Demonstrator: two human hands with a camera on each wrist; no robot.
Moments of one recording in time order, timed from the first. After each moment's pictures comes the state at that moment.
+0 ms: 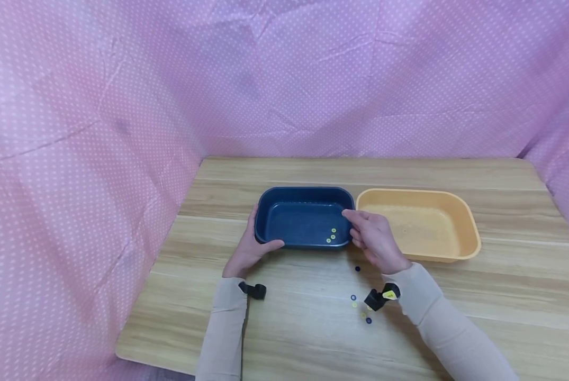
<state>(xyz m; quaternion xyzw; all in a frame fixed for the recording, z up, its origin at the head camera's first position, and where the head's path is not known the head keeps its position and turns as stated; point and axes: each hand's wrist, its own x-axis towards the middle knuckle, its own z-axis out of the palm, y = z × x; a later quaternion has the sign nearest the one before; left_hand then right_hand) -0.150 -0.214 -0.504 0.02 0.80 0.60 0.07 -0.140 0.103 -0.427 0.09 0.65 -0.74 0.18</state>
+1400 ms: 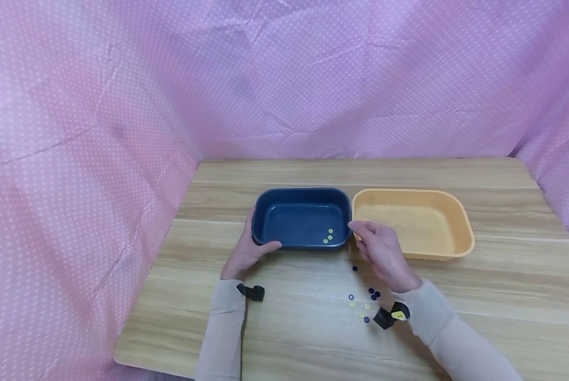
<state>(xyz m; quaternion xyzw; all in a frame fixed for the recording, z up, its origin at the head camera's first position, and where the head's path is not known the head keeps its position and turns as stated) -0.148 -0.215 -0.503 0.04 0.82 0.57 0.06 -0.109 0.117 -0.426 0.09 0.69 -0.70 0.15</state>
